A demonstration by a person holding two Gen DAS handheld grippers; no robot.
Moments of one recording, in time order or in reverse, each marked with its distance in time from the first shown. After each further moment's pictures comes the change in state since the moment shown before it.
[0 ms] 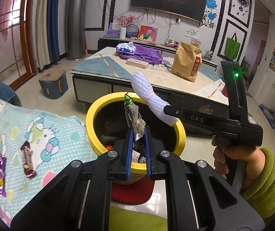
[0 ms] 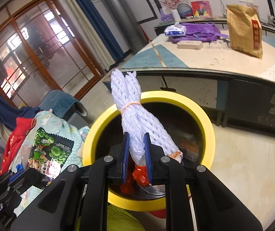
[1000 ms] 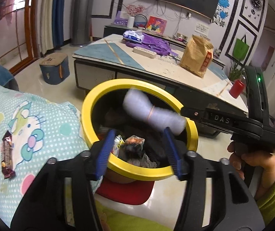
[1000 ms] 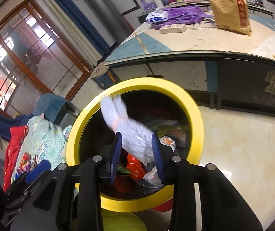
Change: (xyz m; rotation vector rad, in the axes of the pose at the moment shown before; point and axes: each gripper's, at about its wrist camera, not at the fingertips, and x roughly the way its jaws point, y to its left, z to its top) left arm 0.044 0.015 -0.001 -0.086 0.056 0.022; right arm 0.014 -0.033 -0.001 0.119 0.051 -0.047
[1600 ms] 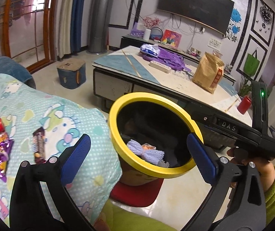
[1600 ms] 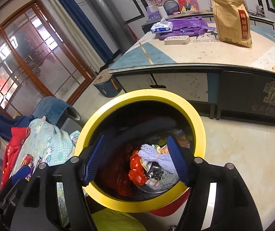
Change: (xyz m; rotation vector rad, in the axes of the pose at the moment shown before) left arm -0.051 0.018 0.000 -0.082 -0.087 0.088; right arm -0.017 0.024 0.003 -0.054 -0.053 0.011
